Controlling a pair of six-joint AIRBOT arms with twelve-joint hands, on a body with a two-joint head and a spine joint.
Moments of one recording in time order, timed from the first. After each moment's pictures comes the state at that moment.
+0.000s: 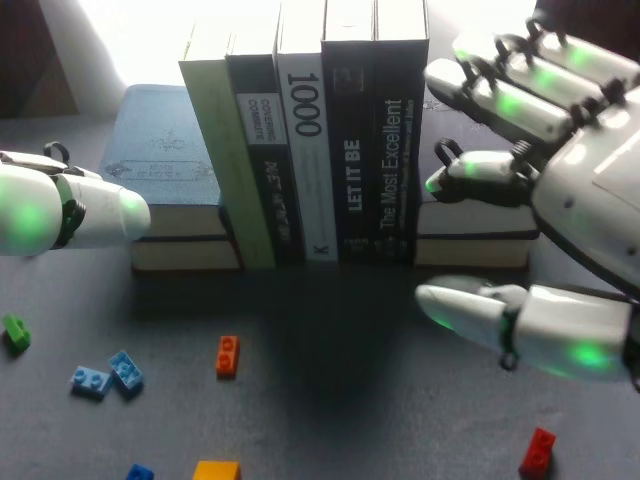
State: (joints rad) left arm -0.23 -0.42 0.55 0.52 0.82 -0.01; right arm -0.25 -0.71 0.39 0.63 0.75 -1.99
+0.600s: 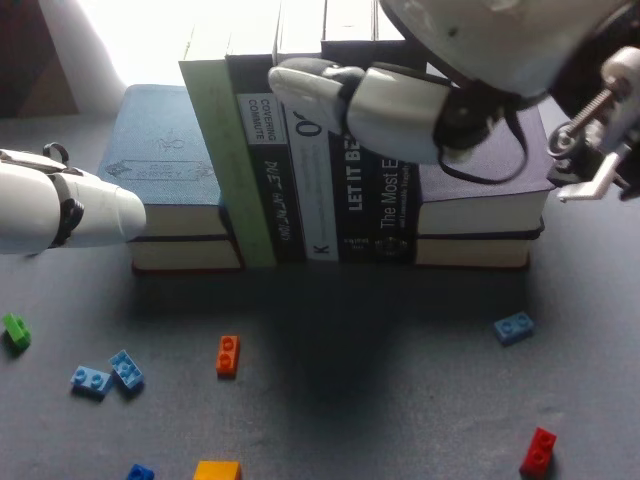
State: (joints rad) left arm -0.23 -0.42 0.55 0.52 0.82 -0.01; right arm 0.01 -1.04 0.68 0.63 0.76 -2.12
